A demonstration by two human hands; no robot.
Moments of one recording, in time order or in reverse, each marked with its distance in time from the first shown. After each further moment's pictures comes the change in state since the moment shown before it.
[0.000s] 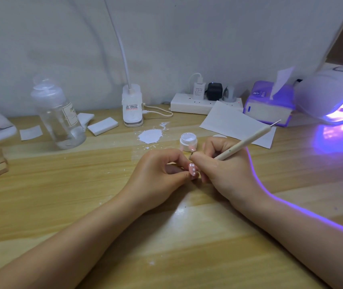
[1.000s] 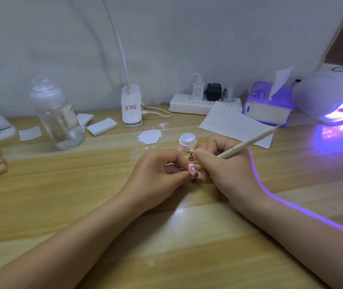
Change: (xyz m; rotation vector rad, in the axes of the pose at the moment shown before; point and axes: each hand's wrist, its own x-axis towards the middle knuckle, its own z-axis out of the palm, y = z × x) left_hand -0.001 0.003 0.001 -0.043 0.003 -0.067; right_hand 0.000 0.002 -0.001 0.091 0.049 0.024
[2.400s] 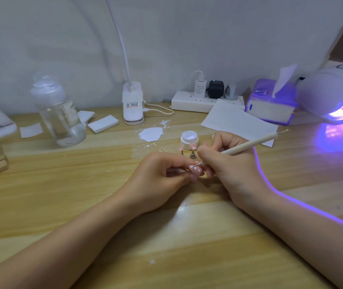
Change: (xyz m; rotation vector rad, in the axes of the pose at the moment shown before) left_hand 0.000 -0.002 -0.002 0.034 -0.123 0.180; right_hand -0.001 -0.005 -0.001 0.105 -0.031 0.052
